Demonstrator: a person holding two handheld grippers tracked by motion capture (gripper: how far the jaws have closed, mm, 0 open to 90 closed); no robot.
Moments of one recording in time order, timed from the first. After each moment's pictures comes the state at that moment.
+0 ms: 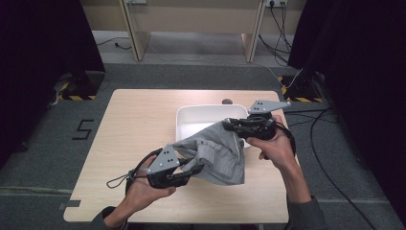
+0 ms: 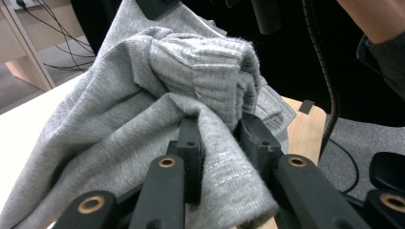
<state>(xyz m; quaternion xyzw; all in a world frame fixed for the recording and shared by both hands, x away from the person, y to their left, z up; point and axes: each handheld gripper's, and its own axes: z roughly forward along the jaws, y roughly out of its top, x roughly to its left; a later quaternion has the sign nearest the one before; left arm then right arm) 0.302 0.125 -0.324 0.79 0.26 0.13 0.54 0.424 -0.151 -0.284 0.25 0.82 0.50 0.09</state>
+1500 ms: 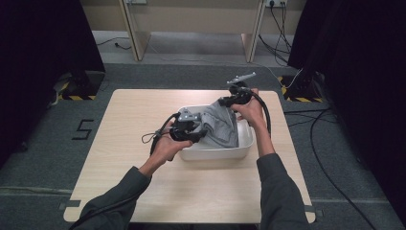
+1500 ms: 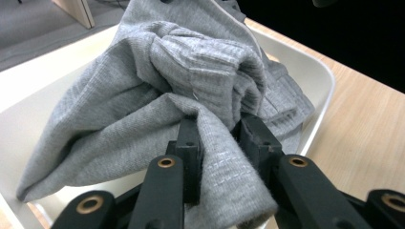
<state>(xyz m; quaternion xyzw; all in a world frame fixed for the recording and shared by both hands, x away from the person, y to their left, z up) 0.447 0.102 -0.381 0.81 0.38 0.12 0.44 0.581 -0.116 -0.351 0.35 0.85 0.37 0.10</state>
